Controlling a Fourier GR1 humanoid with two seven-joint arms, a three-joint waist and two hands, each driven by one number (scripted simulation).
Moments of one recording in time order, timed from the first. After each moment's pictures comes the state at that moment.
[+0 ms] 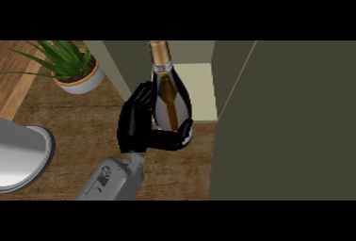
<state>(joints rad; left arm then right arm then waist) -0.35 0.00 -0.39 -1.47 0.39 0.56 -0.15 0.14 -0.19 0.27 -2.51 -0.09 0.03 0.44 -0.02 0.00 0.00</state>
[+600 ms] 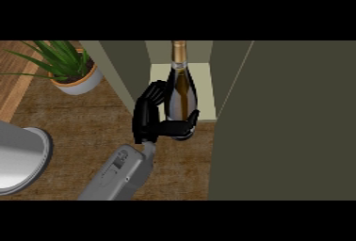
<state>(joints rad) -0.47 0.00 -0.42 -1.19 0.46 0.62 -0.26 0.16 -0.17 0.27 -2.51 -0.10 0.06 0.43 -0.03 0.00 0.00</state>
